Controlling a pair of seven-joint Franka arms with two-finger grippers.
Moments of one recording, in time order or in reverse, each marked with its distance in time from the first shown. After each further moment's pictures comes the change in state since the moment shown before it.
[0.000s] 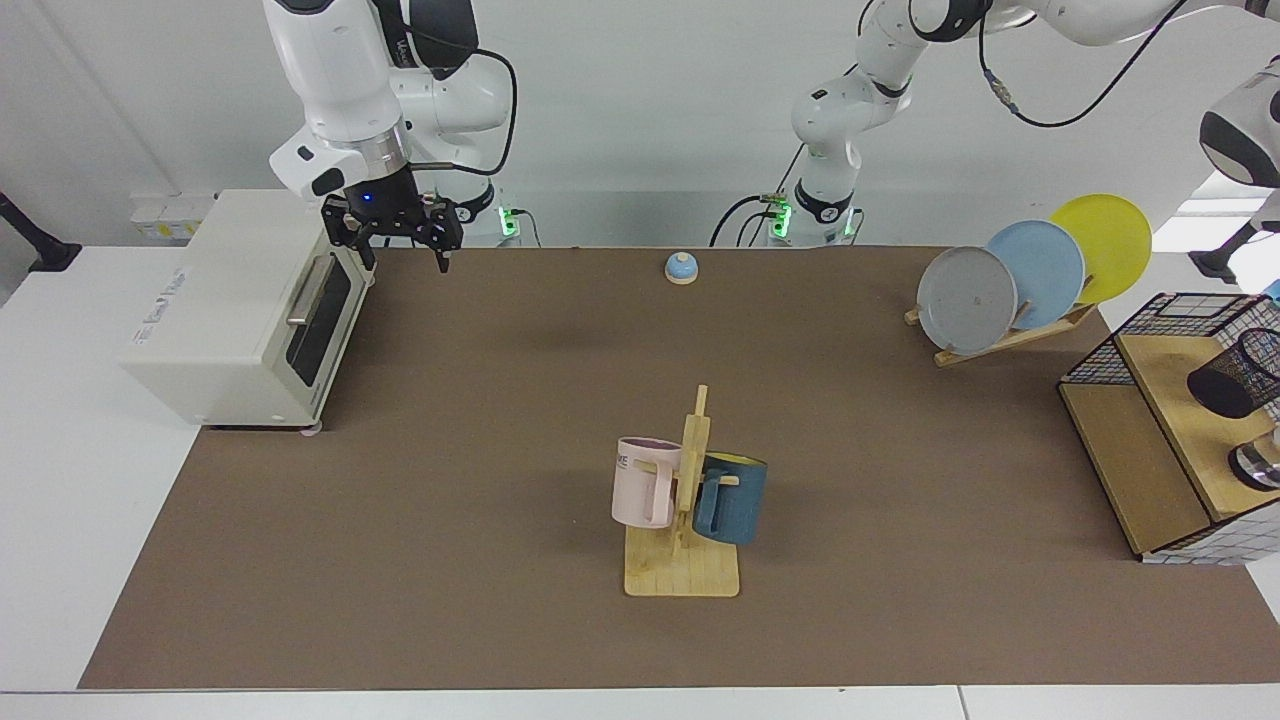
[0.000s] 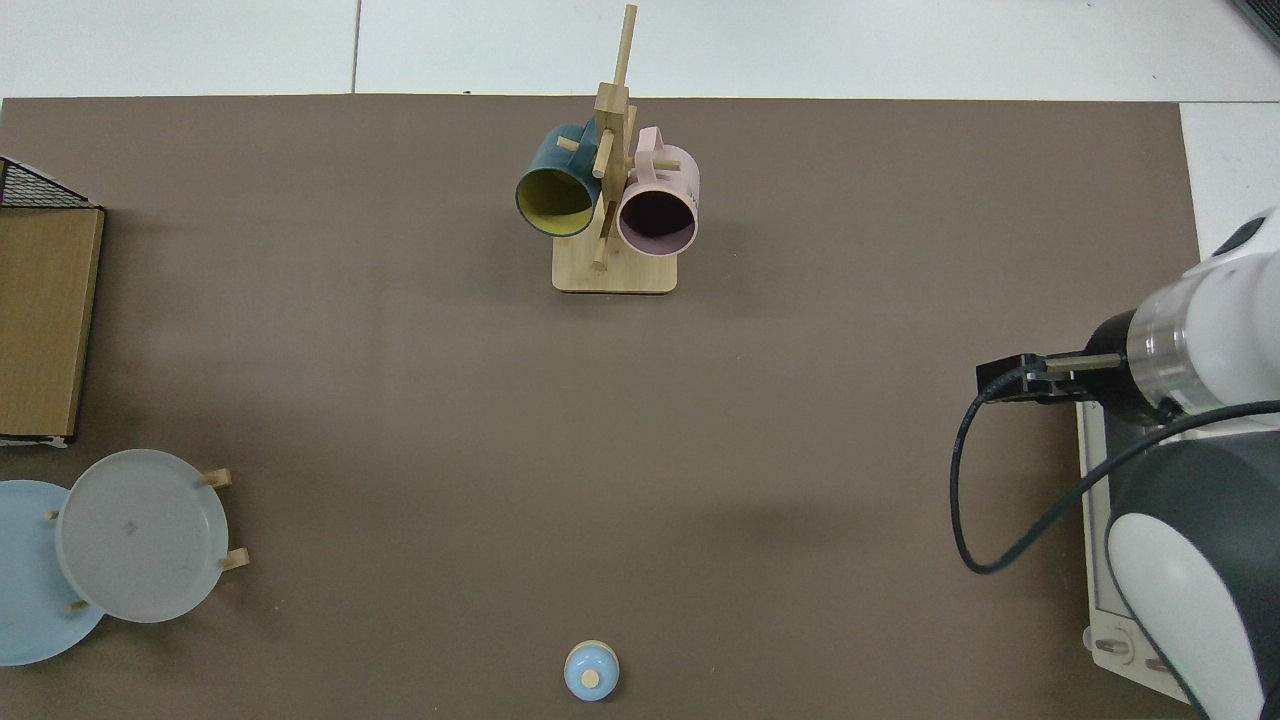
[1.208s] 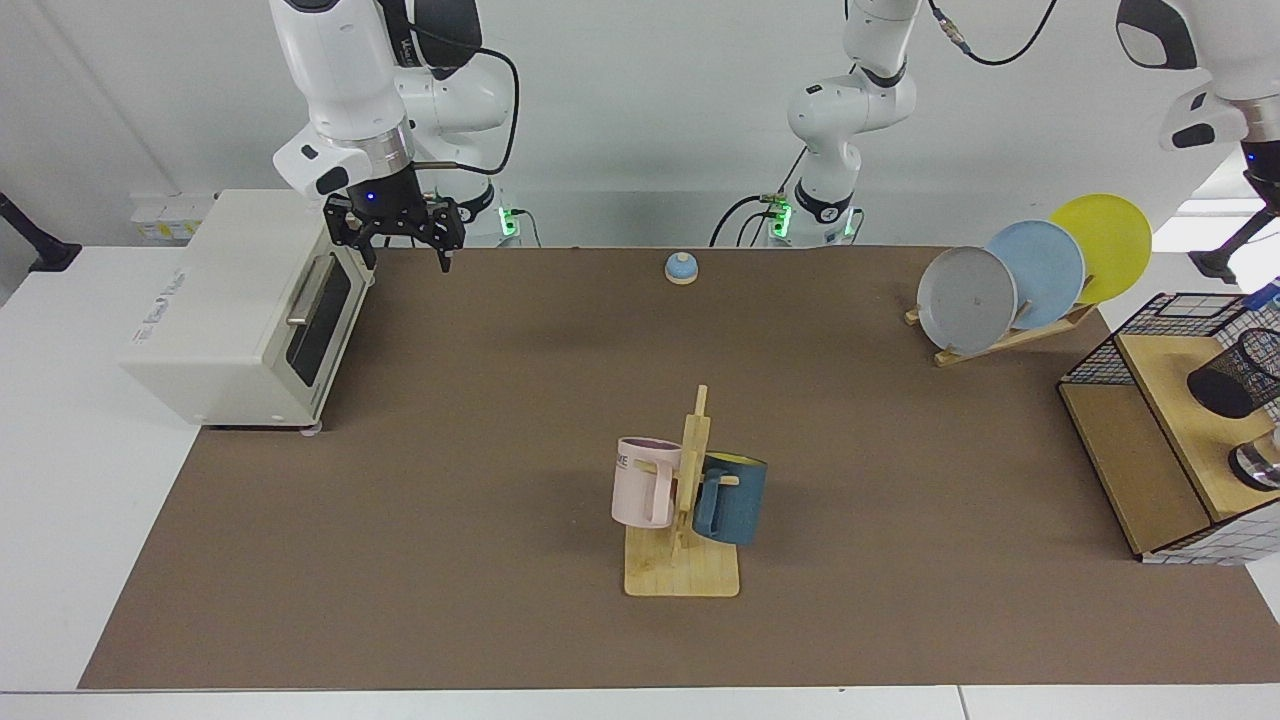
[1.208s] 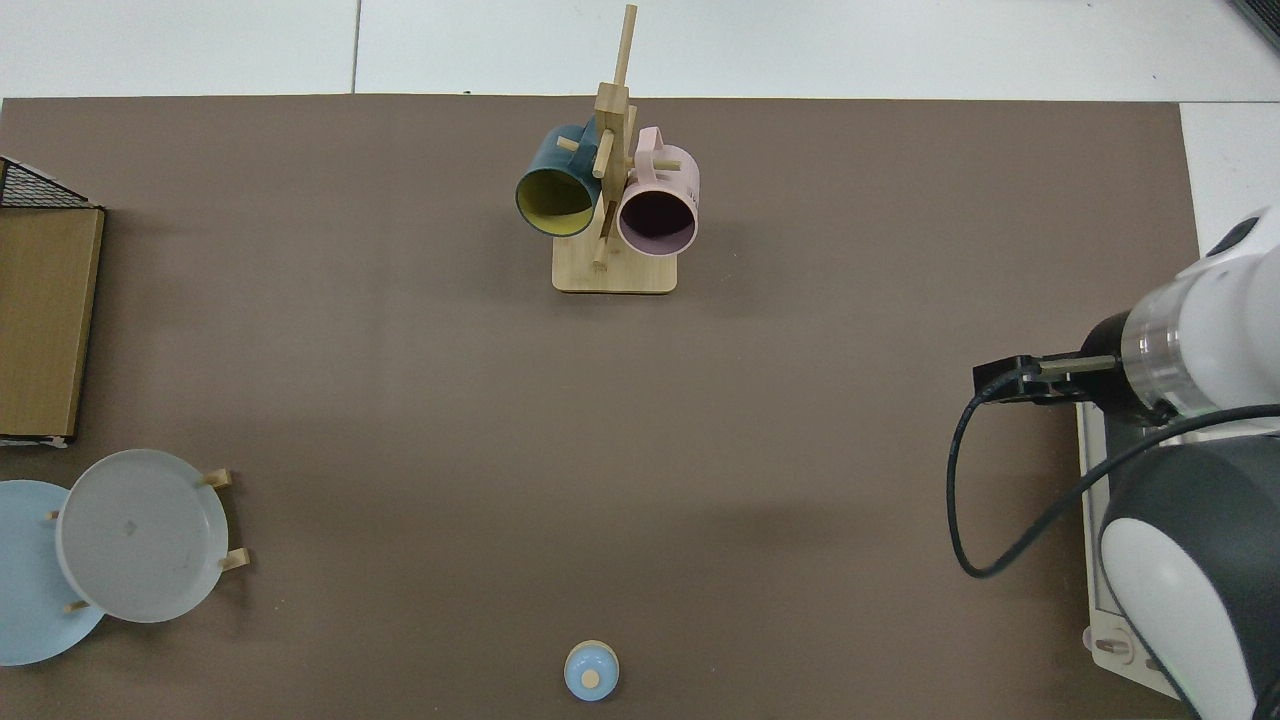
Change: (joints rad) left arm -0.170 -0.263 0.004 -0.113 -0.157 -0.158 -0.316; right arm 0.006 0.000 -0.003 0.001 -0.007 -0.001 0.000
